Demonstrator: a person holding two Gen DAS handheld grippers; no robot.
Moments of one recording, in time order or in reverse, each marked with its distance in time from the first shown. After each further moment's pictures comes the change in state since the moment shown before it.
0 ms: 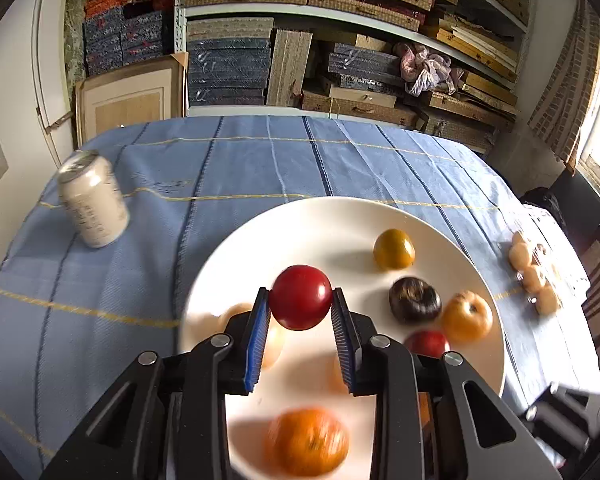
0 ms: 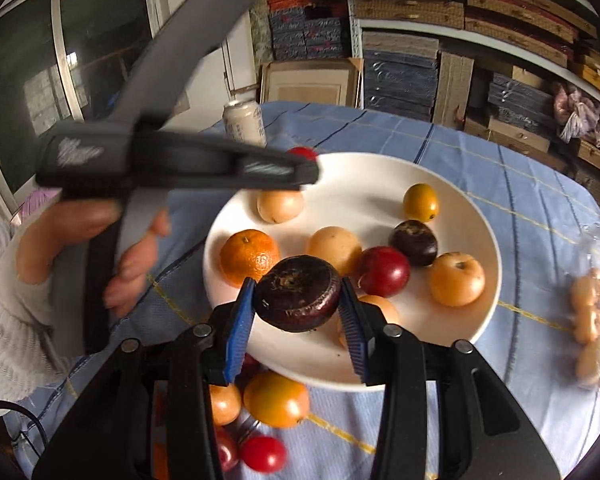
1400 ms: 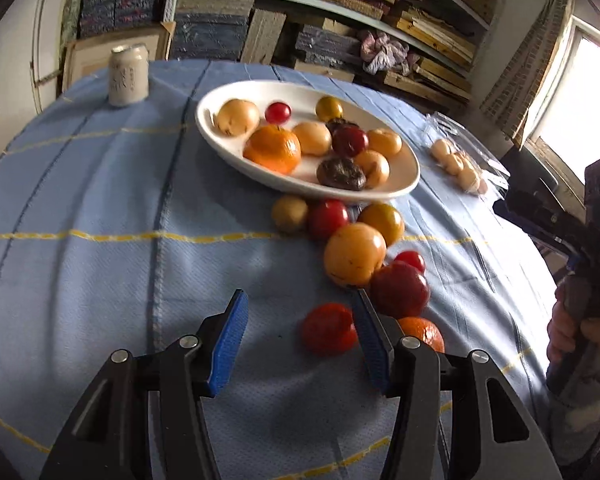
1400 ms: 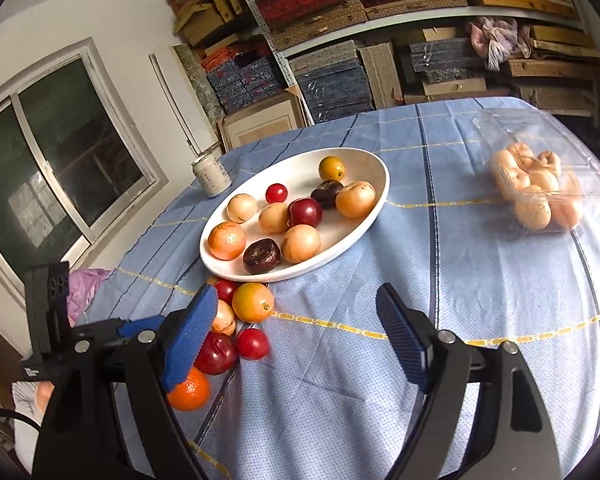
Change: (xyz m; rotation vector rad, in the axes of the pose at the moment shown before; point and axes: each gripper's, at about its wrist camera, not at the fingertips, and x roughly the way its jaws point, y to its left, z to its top) left arm -0.103 0.006 -0.186 -0.023 0.048 -0.183; right arm -0.113 -0.053 -0.090 0.360 -0.163 0.022
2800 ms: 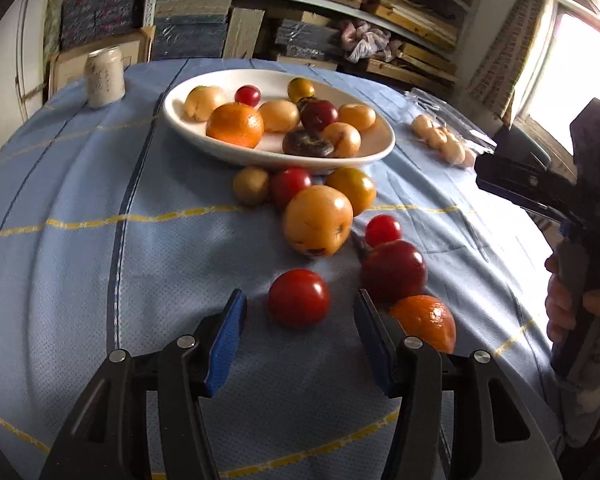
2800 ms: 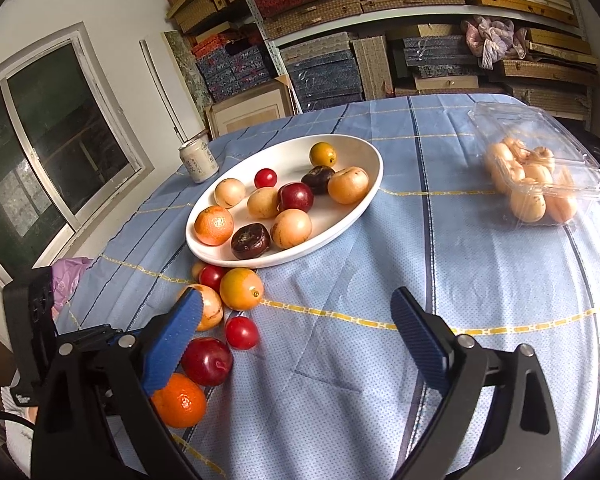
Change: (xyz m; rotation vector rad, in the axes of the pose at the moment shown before) left arm 0.007 -0.022 -0.017 0.064 -0.005 0.001; right arm 0.011 0.009 -0.006 -0.023 0.038 -0.062
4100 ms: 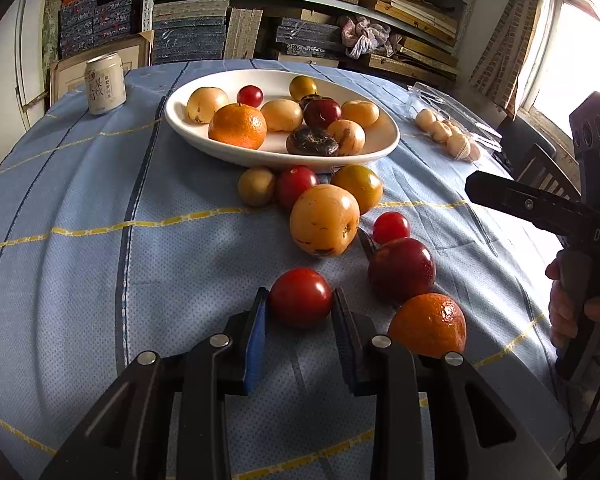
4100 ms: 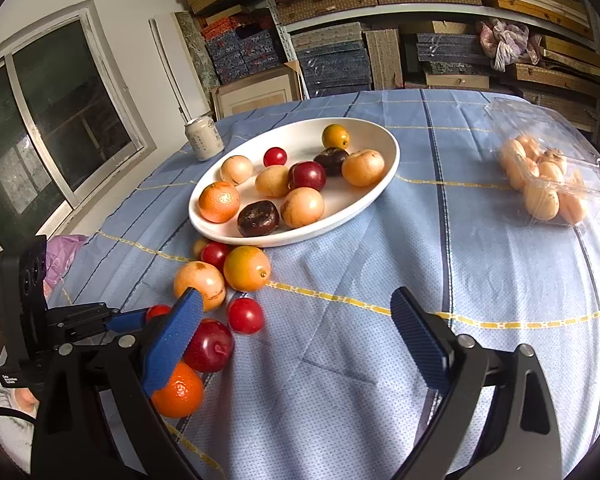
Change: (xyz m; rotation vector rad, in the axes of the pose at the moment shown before) left arm 0.002 -0.003 -0.001 0.040 0.017 0.033; right arm 0.014 0.010 -0.009 -0.054 0.049 -0.009
